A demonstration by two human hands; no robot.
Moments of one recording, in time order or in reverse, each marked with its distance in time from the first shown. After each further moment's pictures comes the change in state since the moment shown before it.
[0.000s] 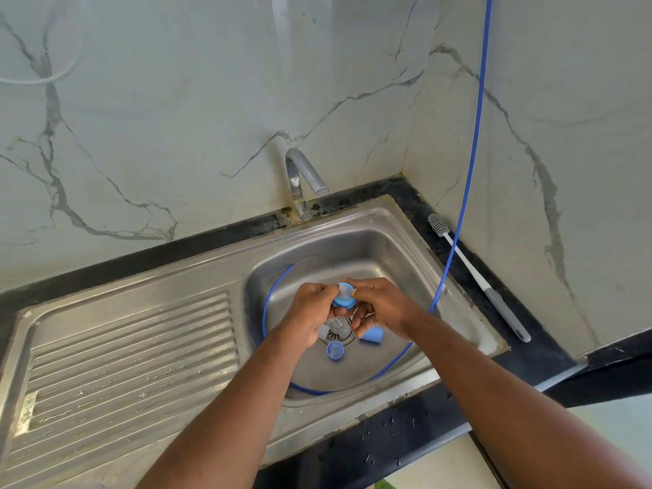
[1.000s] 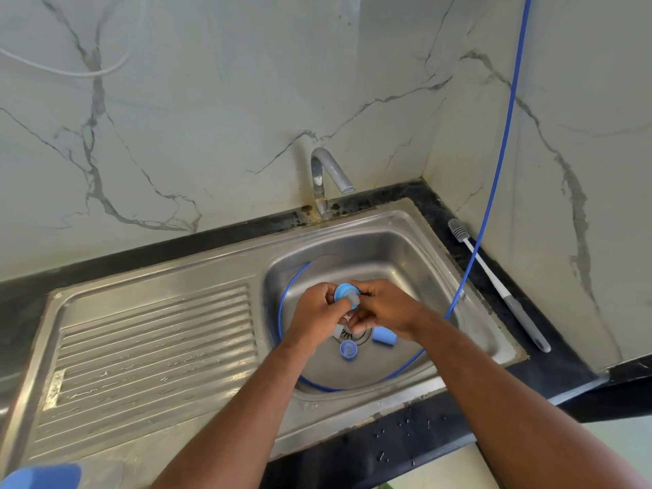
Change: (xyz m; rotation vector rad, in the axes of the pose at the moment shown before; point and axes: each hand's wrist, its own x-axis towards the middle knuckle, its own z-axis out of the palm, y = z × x) left_hand -0.021 -0.012 -0.032 0.254 0.066 0.230; right_hand 0.003 -0.010 0.029 -0.132 -0.091 0.000
